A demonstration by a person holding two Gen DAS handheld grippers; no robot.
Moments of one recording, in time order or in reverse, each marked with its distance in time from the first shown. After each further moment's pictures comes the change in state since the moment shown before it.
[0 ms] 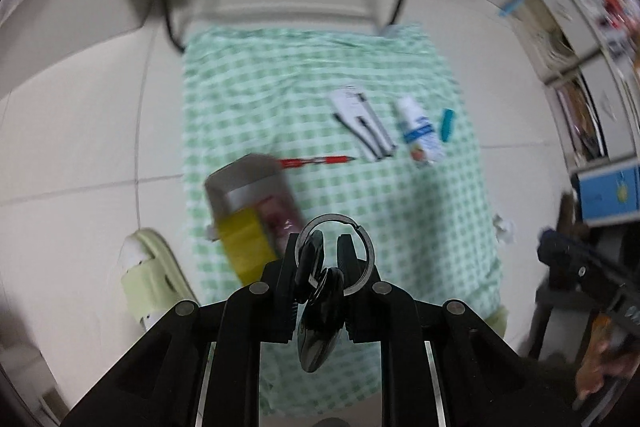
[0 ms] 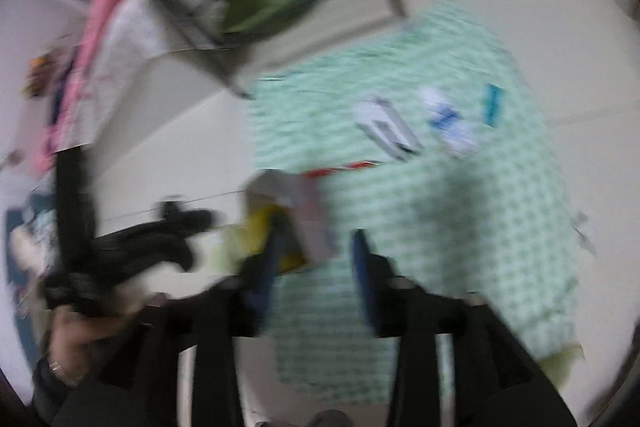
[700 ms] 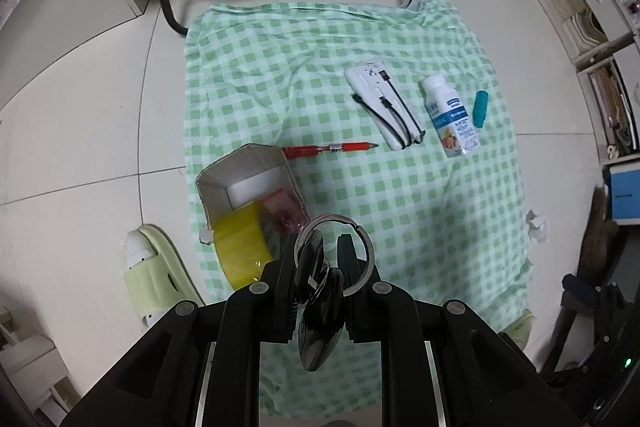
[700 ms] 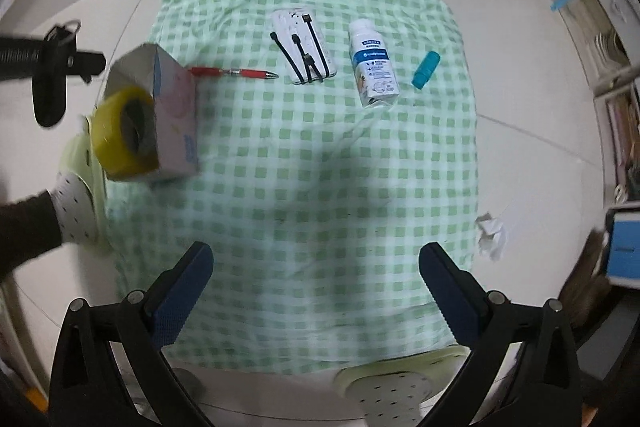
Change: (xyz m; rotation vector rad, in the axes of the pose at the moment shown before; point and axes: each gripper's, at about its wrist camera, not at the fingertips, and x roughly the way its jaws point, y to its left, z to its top) left arm 0.057 -0.044 0.017 0.018 0.063 0.114; right arm 0.066 -0.010 -0.051 -0.362 0.169 -0.382
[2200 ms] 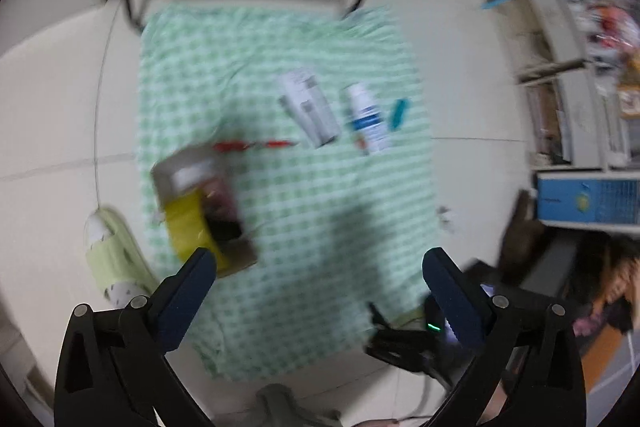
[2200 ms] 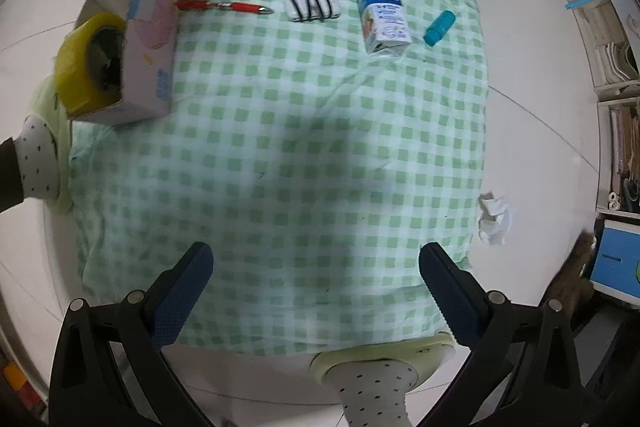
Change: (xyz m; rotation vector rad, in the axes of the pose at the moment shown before) left arm -0.080 -0.003 0.022 -0.018 0.014 -0.268; right arm 0.050 -0.002 -0.016 -0.059 0.122 -0.040
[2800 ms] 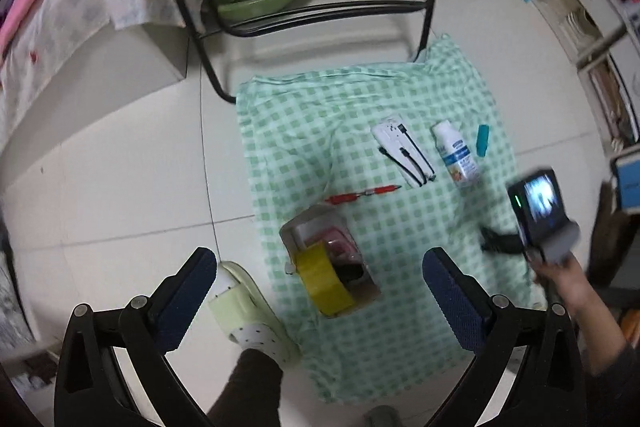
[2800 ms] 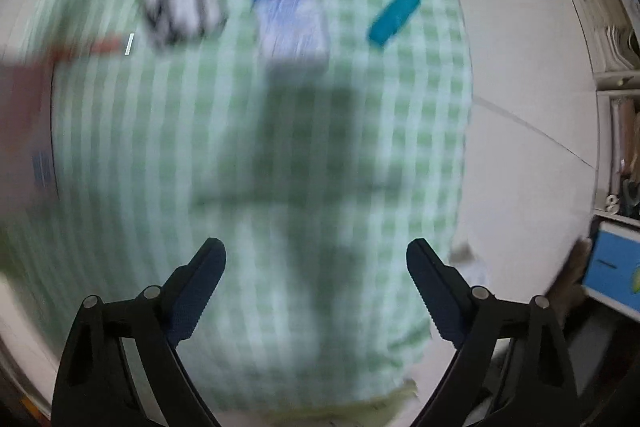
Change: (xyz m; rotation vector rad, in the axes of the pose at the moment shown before) left arm -0.058 0.036 0.000 0.104 -0.110 0.353; right arm 0.084 -0.097 0.126 0.129 0.078 -0.042
